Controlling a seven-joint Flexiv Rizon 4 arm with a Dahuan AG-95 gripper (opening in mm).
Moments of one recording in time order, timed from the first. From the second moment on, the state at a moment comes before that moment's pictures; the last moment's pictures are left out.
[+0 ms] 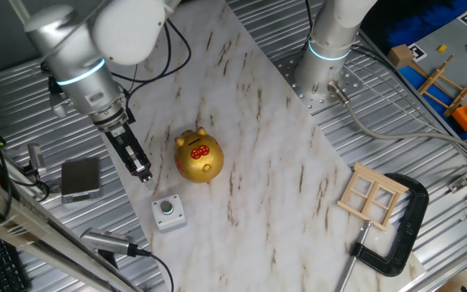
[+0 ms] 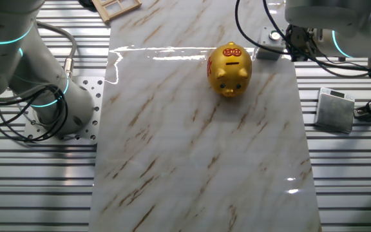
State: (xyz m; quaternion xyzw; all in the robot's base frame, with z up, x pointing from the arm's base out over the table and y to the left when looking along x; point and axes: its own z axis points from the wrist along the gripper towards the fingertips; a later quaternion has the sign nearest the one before) arm 0.639 0.159 0.121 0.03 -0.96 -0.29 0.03
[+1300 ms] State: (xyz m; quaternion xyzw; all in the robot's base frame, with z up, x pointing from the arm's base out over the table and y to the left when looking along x) arm 0.642 0.177 0.103 0.04 -0.95 -0.31 0.03
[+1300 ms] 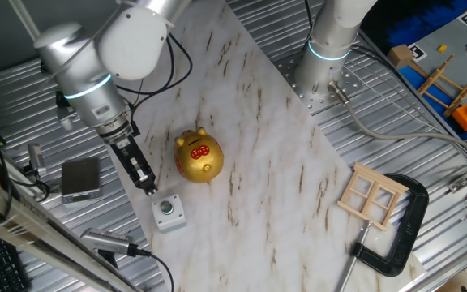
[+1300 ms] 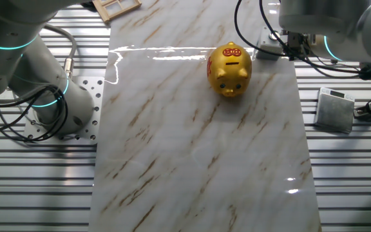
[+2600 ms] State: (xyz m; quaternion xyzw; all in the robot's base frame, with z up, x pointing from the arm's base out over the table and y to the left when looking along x) arm 0.631 0.187 0.098 0.03 -0.95 -0.31 0.03
